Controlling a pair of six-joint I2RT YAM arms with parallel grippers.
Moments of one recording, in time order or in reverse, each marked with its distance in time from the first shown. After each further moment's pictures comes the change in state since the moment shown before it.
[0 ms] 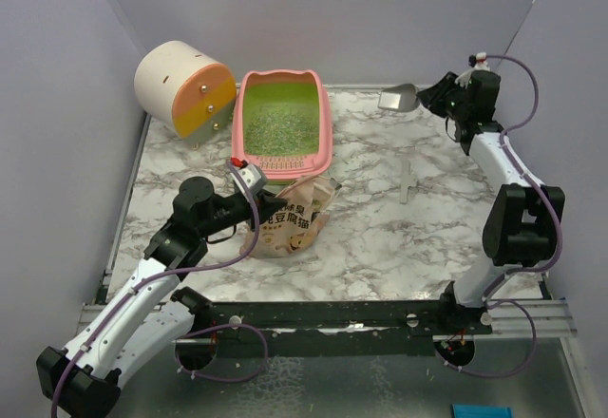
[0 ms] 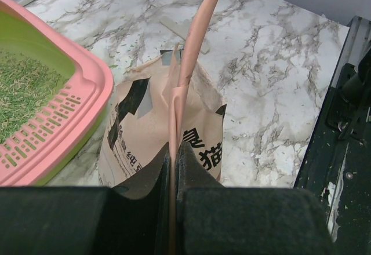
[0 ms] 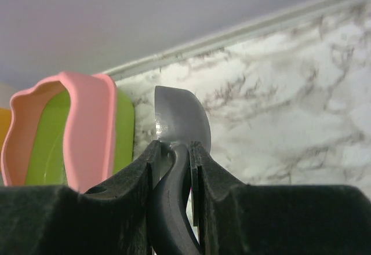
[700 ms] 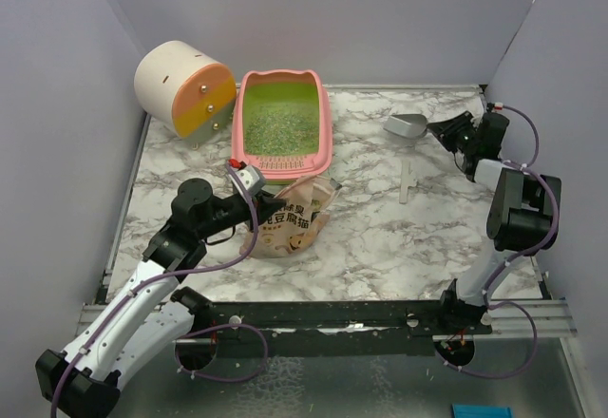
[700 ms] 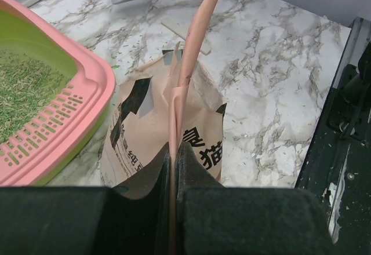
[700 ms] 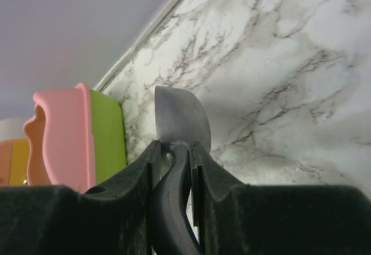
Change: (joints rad) left arm 0.000 -0.016 -0.008 -0.001 -0.003 0.000; right arm -0.188 0.104 -0.373 0.391 -0.173 0.352
